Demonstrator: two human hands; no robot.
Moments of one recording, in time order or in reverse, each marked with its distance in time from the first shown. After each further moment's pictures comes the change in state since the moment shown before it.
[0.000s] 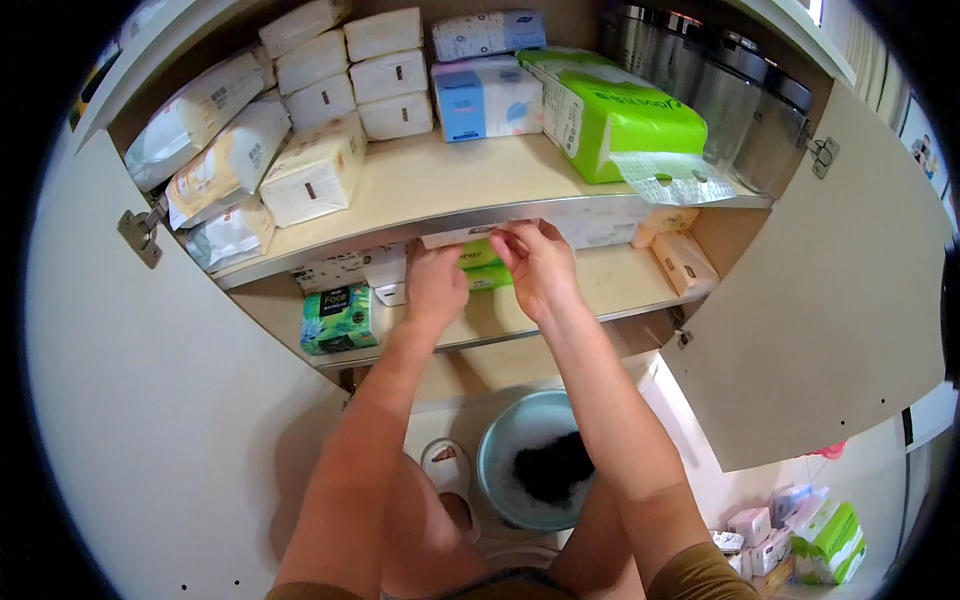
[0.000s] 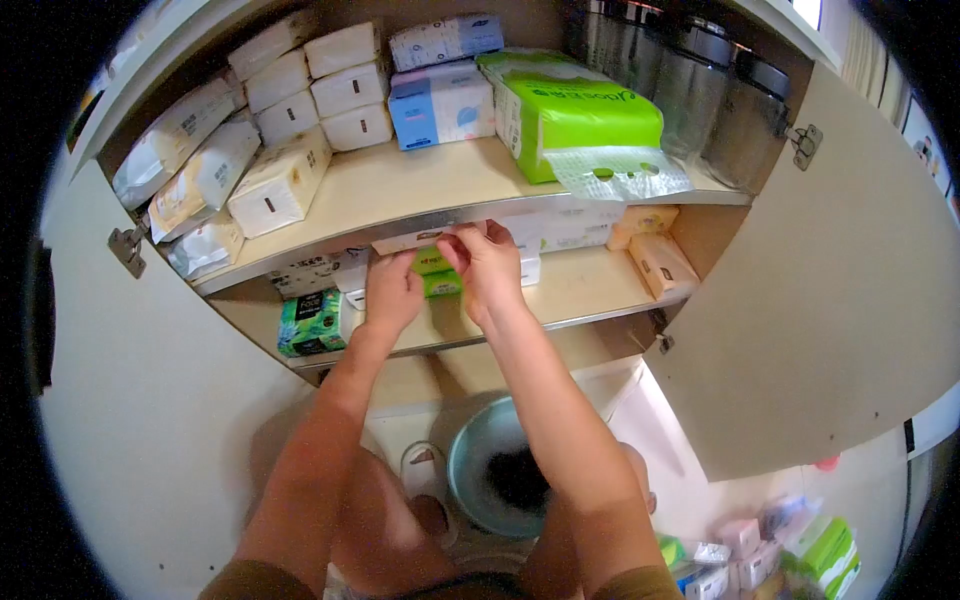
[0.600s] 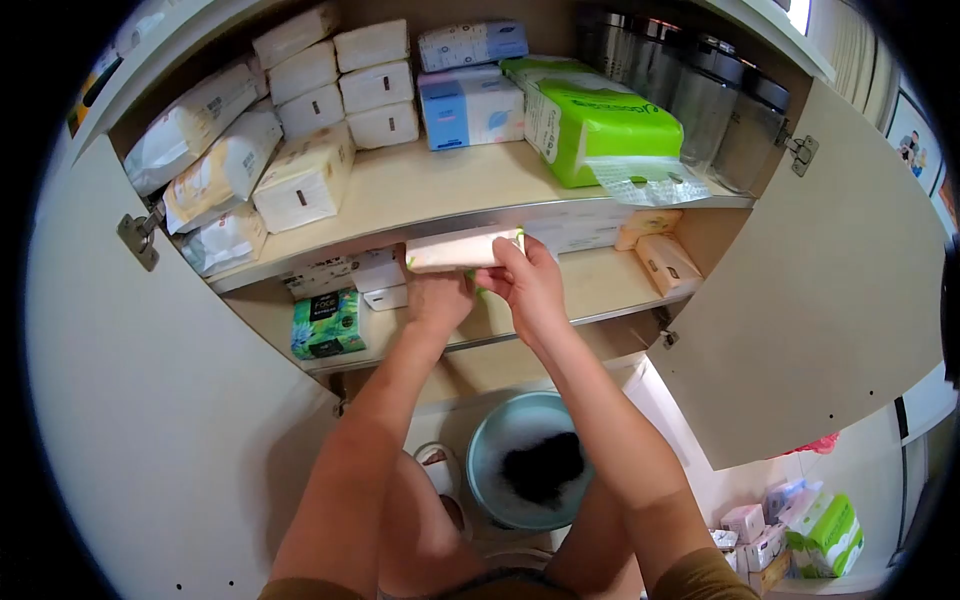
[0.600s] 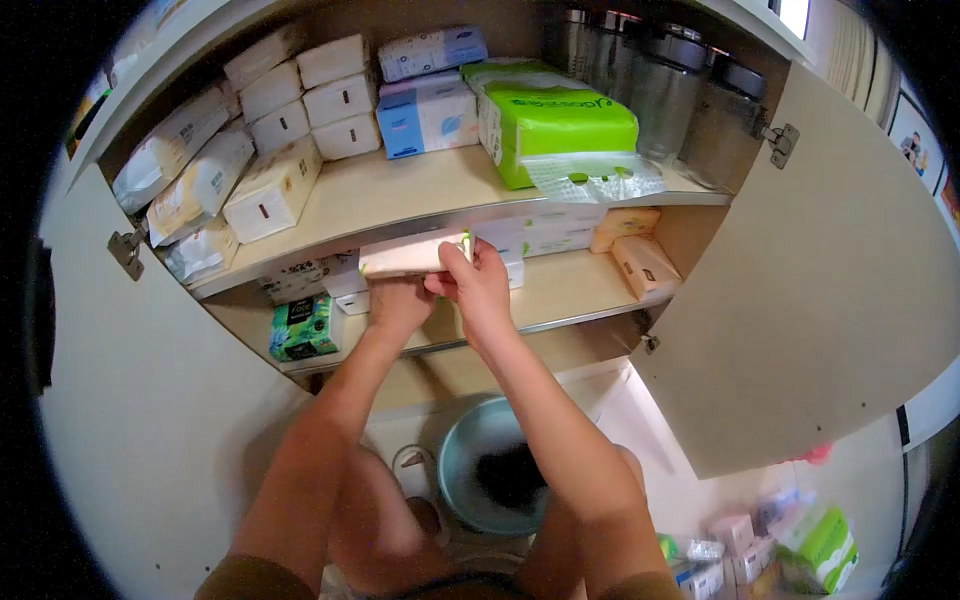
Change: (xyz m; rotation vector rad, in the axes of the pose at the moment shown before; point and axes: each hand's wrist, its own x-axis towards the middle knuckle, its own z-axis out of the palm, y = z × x) left_hand 0.006 0.018 0.021 0.260 0.062 0.048; right_hand -0.023 -0.005 -0.008 -0.259 -0.130 0.009
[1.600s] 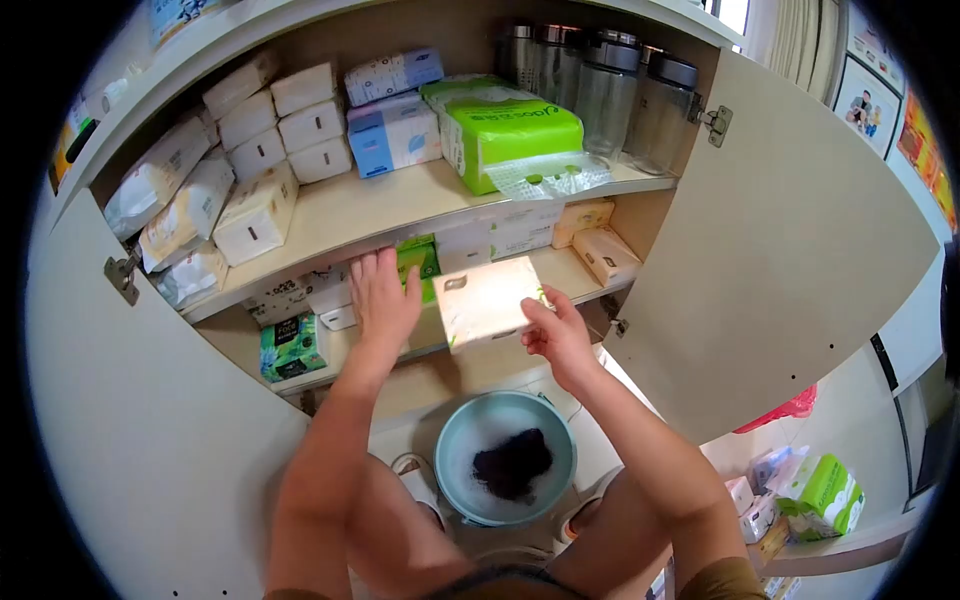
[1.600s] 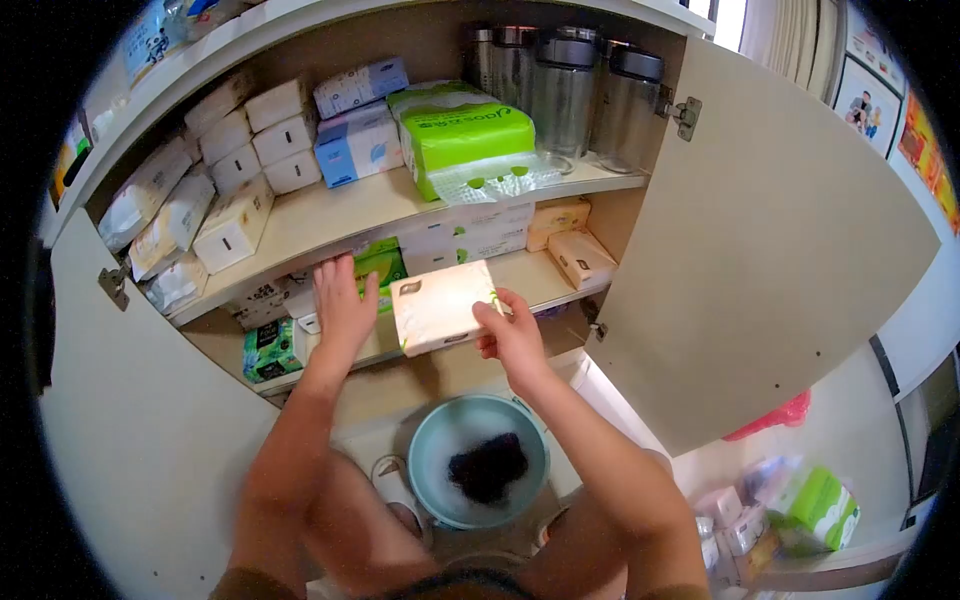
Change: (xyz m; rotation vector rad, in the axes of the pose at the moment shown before) left_hand 0.010 0.037 -0.066 -0.122 0.051 -0.125; right_hand -0.079 -0.046 -0.090 -0.232 0.236 0.146
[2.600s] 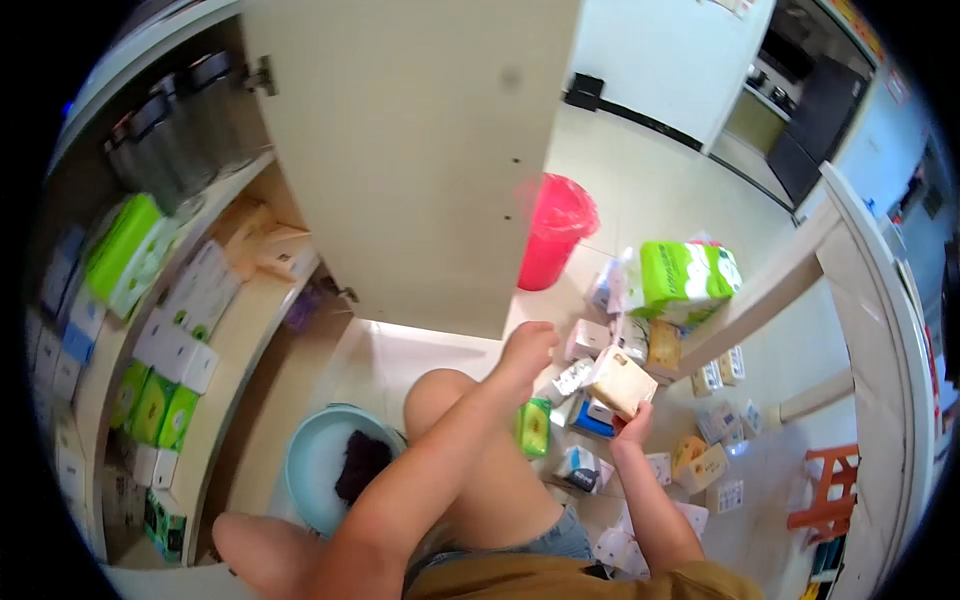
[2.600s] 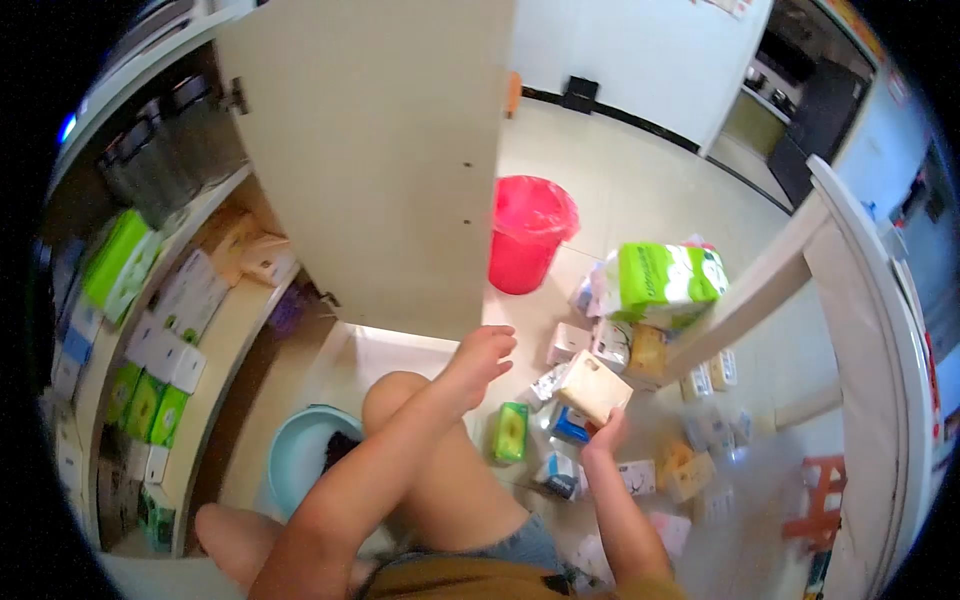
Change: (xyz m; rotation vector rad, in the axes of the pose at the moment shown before) left_hand -0.207 0.385 -0.007 -1.500 -1.839 -0.484; right_hand -0.377 0.131 -0.282 0.473 1.814 -0.341
